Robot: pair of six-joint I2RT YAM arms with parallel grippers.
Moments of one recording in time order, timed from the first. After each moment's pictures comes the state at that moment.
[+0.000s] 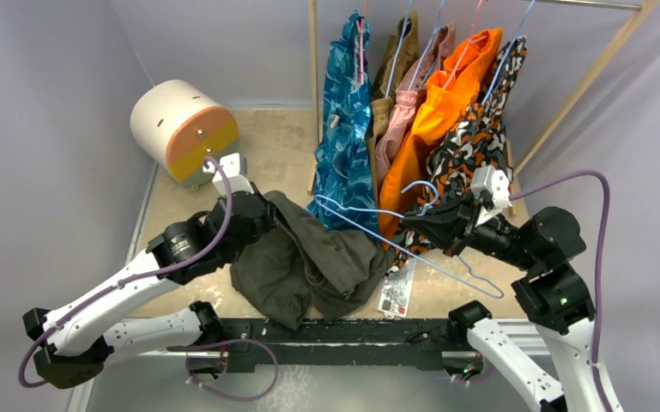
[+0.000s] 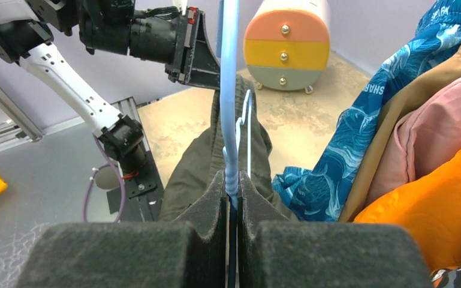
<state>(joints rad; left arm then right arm) -0.96 0.93 1.10 -0.75 -0.67 -0.86 0.40 0.59 1.10 -0.47 -0.69 0.15</state>
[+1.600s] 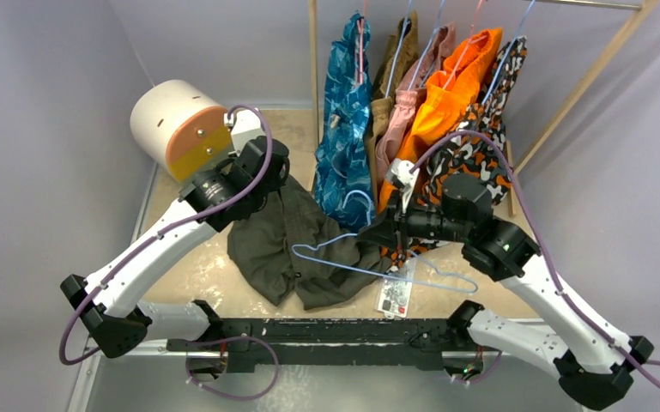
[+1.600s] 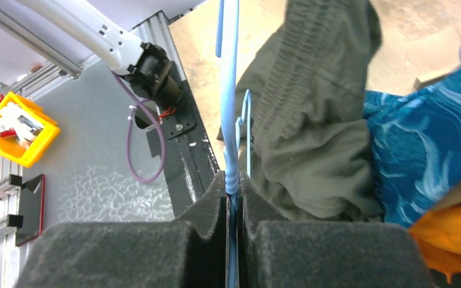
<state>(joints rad) -0.77 1.25 1.43 -0.86 -0.70 -0.71 0.71 0.86 1.08 -0.56 -0.54 0.18</state>
